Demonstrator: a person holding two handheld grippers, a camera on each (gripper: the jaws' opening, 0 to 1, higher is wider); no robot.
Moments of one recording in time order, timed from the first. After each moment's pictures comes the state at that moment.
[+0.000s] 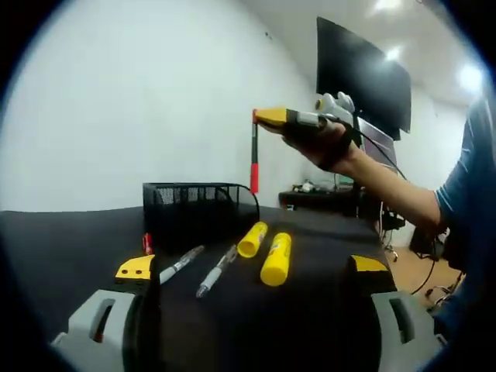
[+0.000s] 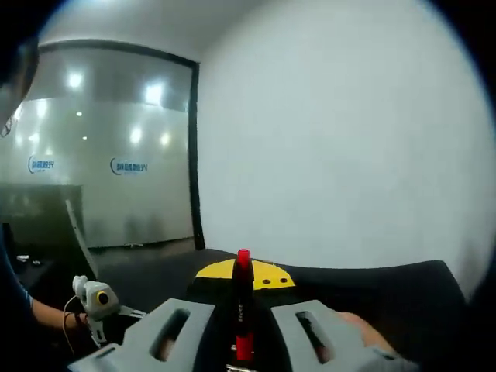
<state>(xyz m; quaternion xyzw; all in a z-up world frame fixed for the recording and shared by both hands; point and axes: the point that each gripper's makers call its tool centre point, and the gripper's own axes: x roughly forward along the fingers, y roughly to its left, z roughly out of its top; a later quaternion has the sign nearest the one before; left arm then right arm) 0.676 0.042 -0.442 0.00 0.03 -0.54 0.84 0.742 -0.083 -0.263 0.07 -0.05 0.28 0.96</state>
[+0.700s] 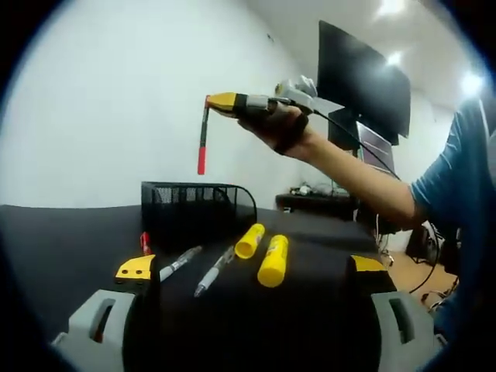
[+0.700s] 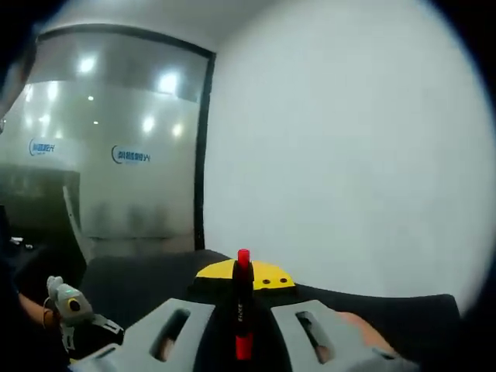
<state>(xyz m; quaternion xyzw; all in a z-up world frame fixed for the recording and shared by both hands) 0.676 0.045 -0.440 -0.02 0.03 -0.55 0.84 0.813 -0.045 -0.238 0.02 -0.06 0.31 0.95</state>
